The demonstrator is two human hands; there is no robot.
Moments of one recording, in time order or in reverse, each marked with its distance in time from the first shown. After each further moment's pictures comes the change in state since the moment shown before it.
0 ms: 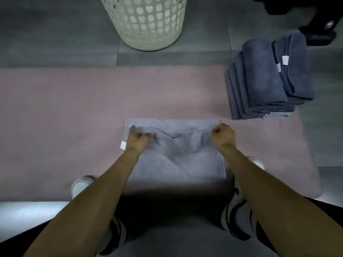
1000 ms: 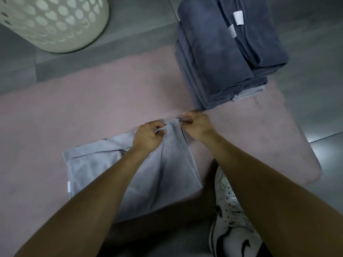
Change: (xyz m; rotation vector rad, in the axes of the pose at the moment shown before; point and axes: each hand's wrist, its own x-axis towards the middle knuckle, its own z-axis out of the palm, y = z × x) left_hand 0.045 0.039 0.196 0.692 -0.350 0.608; right_hand 0.111 0.070 0.007 0.178 -0.184 -0.082
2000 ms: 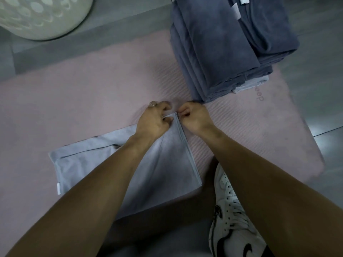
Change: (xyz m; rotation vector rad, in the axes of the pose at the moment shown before) left_hand 0.038 0.016 0.017 0.089 -0.007 0.151; right_hand 0.015 0.004 0.008 0.102 0.097 -0.098
